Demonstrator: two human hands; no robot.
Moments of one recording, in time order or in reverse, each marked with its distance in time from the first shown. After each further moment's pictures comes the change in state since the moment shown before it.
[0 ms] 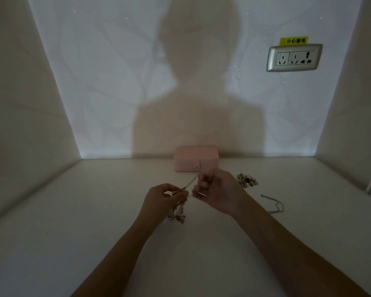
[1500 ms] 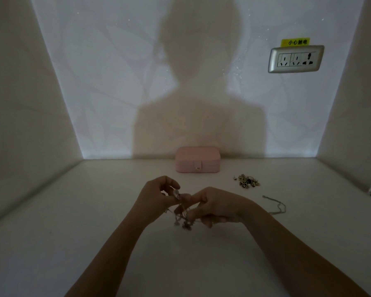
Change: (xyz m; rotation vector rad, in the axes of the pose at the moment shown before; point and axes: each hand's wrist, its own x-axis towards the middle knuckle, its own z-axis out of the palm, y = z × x) left_hand -0.005 0.015 -0.023 0.112 -0.062 0.150; right_hand -0.018 -0.003 0.004 -1.004 -0.361 0.124
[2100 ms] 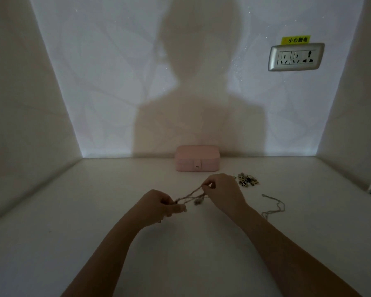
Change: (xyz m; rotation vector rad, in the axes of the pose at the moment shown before) left_hand 0.001 -0.010 -0.003 0.275 -0.266 -0.214; right_hand 0.022 0.028 -0.009 -0.593 0.905 -0.007
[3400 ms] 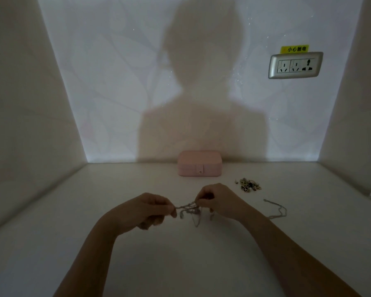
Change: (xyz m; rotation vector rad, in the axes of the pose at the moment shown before) left_hand -0.024 -0.007 -0.036 -0.337 -0.349 0.160; right_hand 0.000 -0.003 -0.008 0.238 -0.428 -0.056
